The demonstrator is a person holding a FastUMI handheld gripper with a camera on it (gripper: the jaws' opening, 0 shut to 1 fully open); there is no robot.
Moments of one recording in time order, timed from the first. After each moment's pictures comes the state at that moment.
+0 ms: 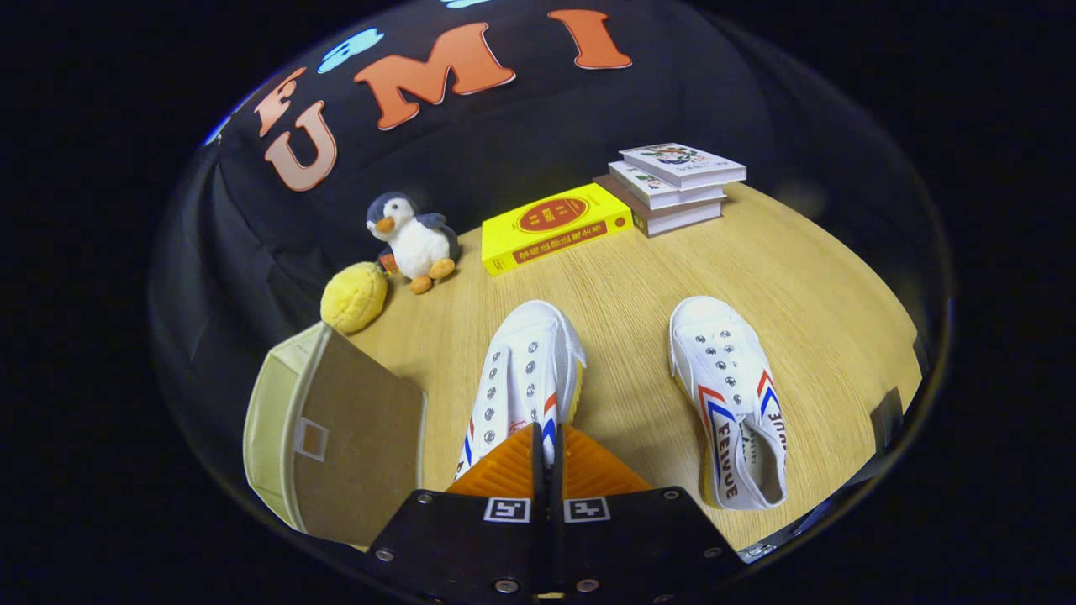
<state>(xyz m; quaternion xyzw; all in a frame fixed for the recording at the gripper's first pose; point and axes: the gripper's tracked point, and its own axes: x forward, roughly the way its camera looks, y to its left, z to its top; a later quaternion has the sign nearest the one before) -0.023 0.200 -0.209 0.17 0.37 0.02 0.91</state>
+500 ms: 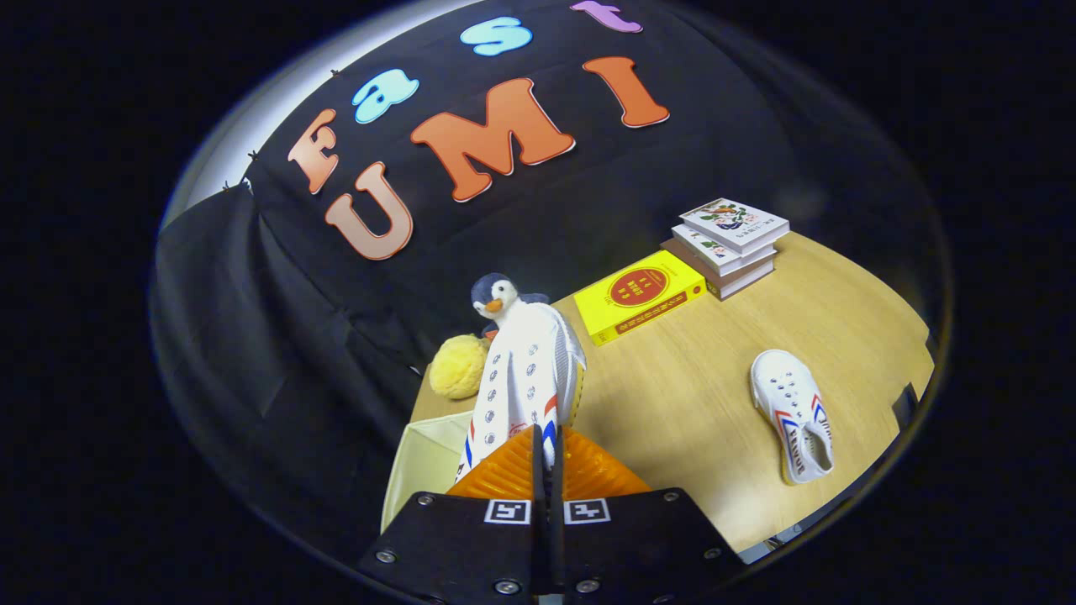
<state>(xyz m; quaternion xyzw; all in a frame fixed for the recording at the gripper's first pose) -0.027 0.311 -0.076 0.24 0.29 0.08 0.92</state>
